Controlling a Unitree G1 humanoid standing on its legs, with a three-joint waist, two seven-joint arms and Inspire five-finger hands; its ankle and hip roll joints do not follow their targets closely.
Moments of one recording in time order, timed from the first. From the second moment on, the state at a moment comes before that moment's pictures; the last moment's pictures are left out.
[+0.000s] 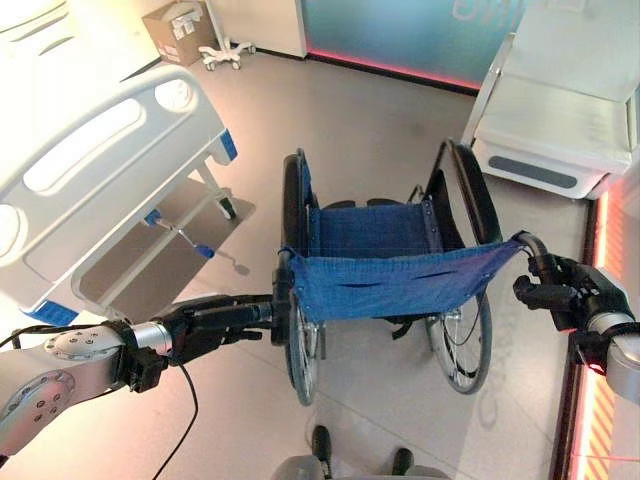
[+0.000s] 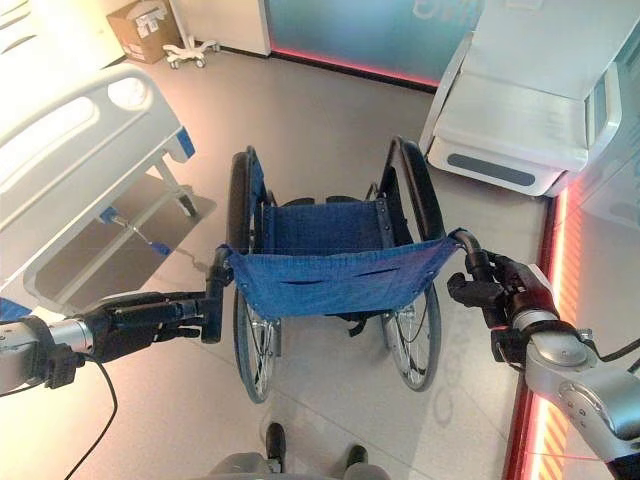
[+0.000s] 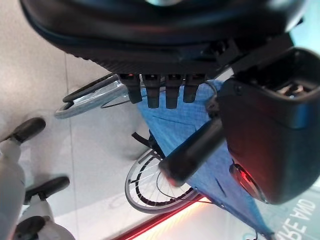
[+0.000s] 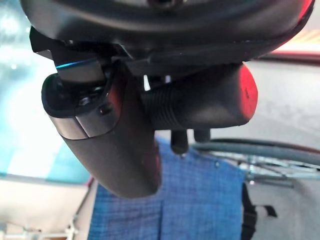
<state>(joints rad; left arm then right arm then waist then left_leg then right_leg) 0.20 1.32 0.07 -0.40 -1.17 0.63 -0.18 0.16 -1.10 -0.07 -0.31 0.91 0.52 -0.44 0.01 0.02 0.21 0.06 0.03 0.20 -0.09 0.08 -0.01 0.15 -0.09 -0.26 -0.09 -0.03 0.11</state>
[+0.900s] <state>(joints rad) -0.04 1.34 -0.16 -0.35 -1.33 0.62 -0.09 0.11 -1.12 -0.01 -0.25 0.87 0.49 -0.48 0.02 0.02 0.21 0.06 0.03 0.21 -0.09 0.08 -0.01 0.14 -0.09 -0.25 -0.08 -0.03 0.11</state>
